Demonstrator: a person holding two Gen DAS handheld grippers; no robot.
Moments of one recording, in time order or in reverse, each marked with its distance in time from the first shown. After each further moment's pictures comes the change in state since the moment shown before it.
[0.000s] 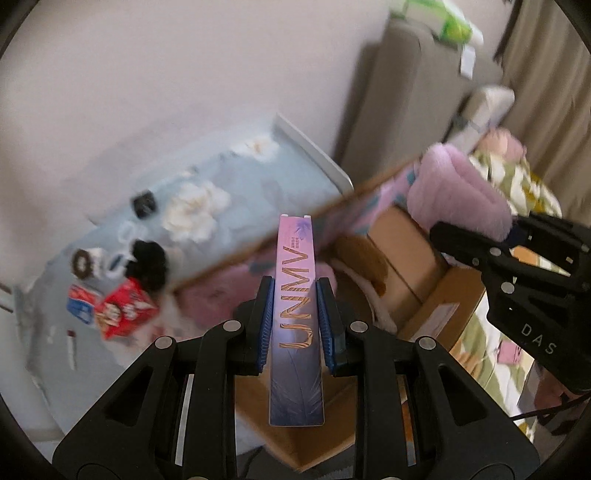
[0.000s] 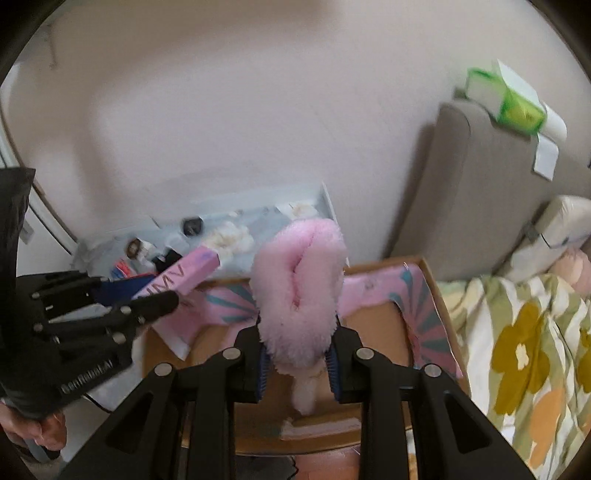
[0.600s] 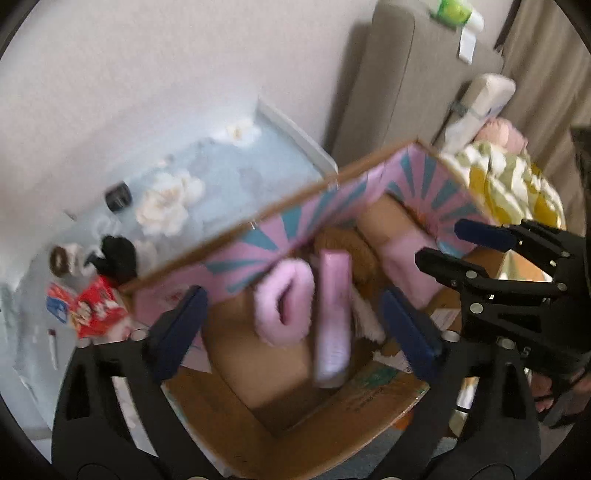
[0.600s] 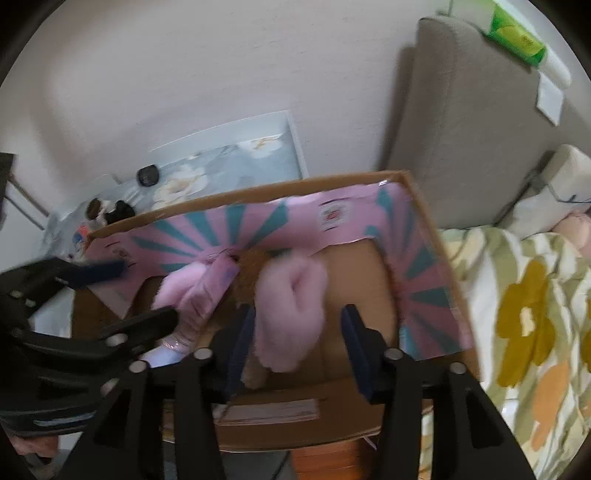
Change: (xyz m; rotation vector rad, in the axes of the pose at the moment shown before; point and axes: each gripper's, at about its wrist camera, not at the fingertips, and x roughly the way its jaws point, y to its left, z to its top) left arm 0.012 -0.015 0.005 -0.010 0.000 -0.017; right arm 0.043 -0.050 -0.026 0.046 0.140 -0.008
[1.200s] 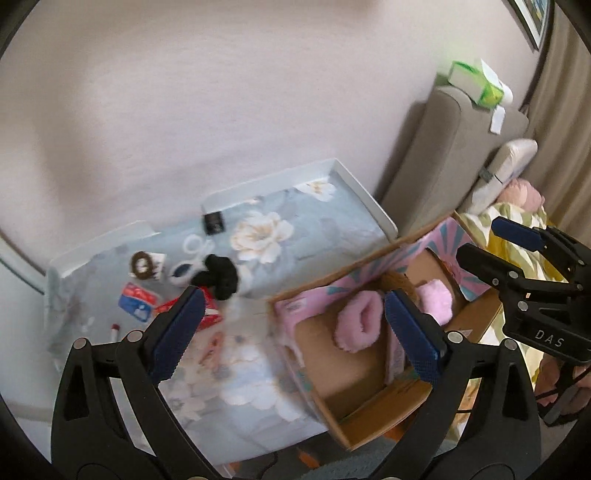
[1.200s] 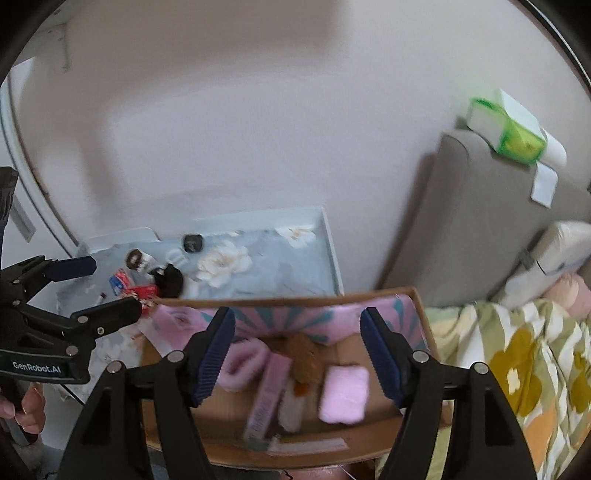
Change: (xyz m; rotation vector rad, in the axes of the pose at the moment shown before) left arm -0.091 0.086 -0.002 -0.135 -0.159 0.109; right arm -0.074 0.060 0.038 -0.097 -0.247 0.025
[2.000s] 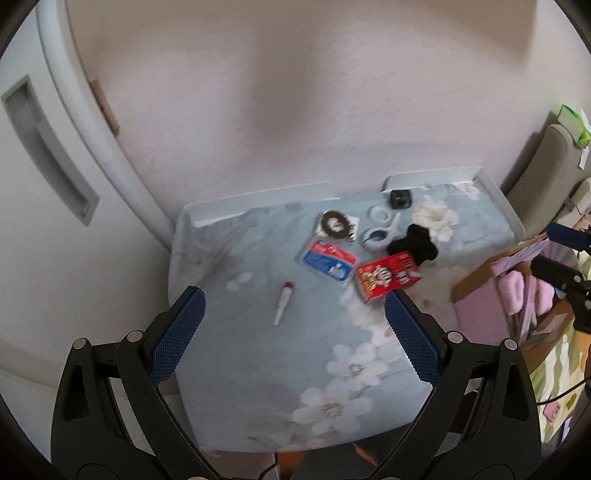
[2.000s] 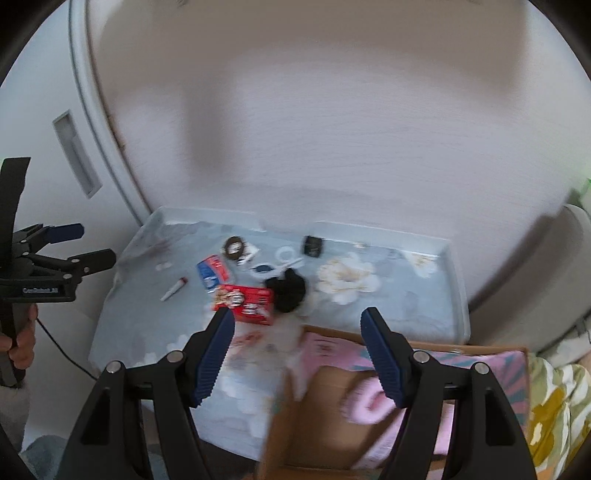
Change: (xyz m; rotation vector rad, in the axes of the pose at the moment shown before) left arm -0.047 0.196 -0.062 -0.173 0.018 0.284; right arm 0.029 0.162 0.029 -0.214 0.056 0.215
